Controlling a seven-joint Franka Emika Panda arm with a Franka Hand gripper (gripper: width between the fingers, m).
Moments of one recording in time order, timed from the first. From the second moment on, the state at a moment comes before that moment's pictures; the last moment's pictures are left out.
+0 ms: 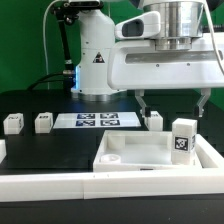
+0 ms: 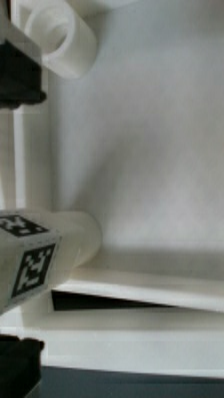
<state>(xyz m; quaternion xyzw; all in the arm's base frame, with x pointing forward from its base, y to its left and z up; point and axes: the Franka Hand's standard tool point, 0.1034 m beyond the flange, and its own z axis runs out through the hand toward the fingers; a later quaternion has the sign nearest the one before) 0.581 0.089 0.089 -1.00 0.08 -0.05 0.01</state>
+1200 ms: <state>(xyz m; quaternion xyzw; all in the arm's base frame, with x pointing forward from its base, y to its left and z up) 0.445 0.099 0.076 -1.00 -0.02 -0.08 0.01</state>
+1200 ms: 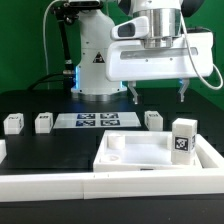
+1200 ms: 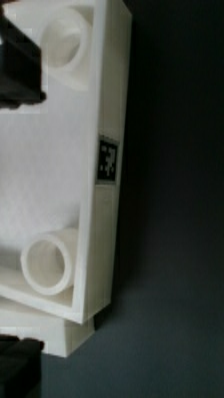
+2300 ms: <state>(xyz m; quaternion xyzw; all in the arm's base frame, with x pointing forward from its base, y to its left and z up) 0.391 0.110 0.051 -0.99 -0.10 -0.05 0.01</state>
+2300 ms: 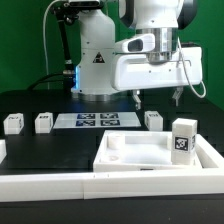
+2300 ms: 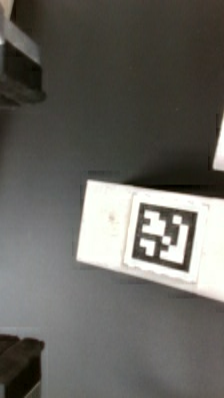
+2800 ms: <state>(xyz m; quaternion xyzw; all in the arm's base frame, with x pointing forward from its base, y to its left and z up) 0.387 0.109 0.049 -0.99 -0.09 0.11 0.01</state>
